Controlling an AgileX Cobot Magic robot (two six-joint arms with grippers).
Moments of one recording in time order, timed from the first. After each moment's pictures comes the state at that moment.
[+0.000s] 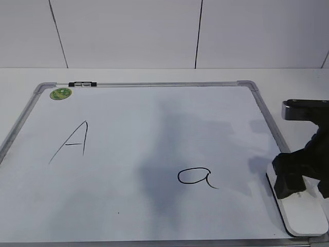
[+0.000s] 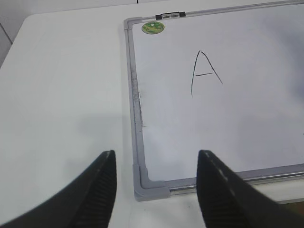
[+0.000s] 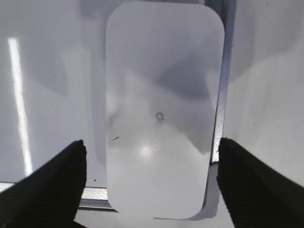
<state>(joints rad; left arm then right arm) 0.03 0.01 -0.53 -0.13 1.10 0.14 0.28 1.49 -0.82 0.05 0.86 0.20</state>
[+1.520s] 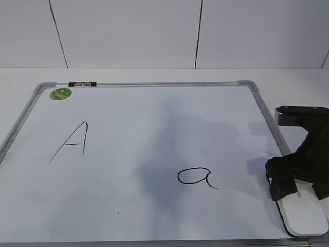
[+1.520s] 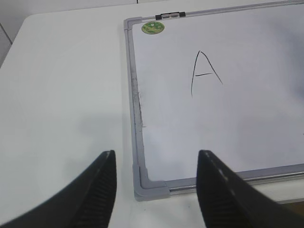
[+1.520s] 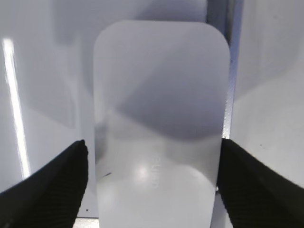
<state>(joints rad) 0.03 0.01 -0.53 -0.13 1.10 0.14 0.28 1.57 -0.82 0.03 0.80 0.23</state>
